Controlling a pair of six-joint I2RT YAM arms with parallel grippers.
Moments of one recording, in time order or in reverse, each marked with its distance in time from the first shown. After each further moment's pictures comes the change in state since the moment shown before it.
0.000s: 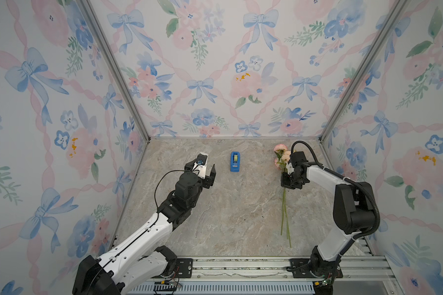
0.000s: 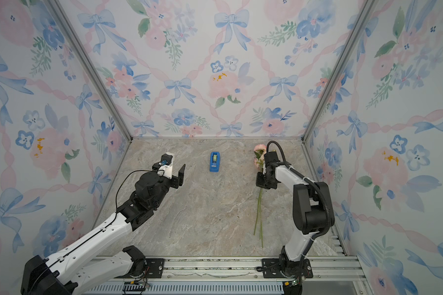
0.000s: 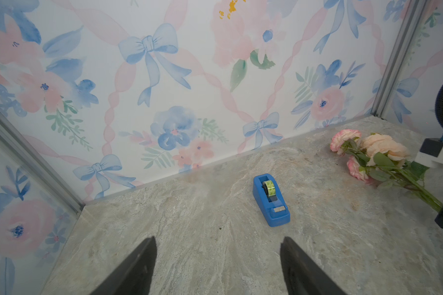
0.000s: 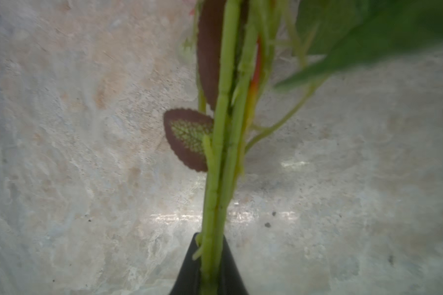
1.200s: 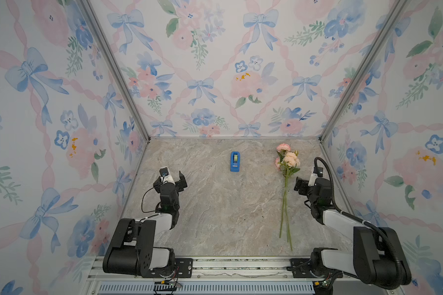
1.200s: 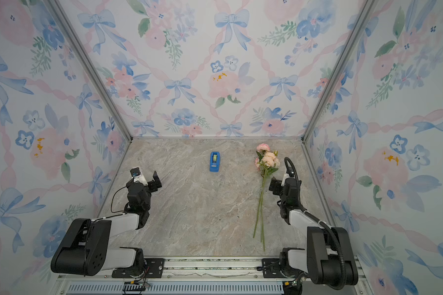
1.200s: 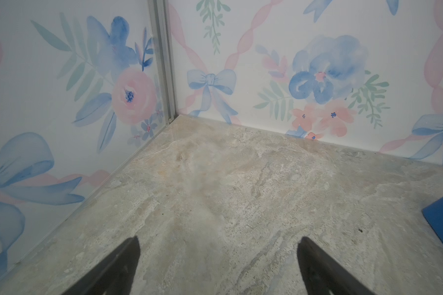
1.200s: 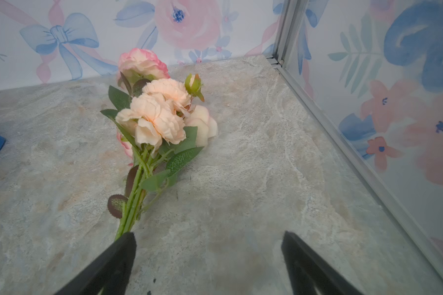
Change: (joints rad) left arm 0.542 0.378 -0.433 0.801 0.072 -0.225; right arm -0.148 -0.455 -0.803 1.222 0.240 -0.203
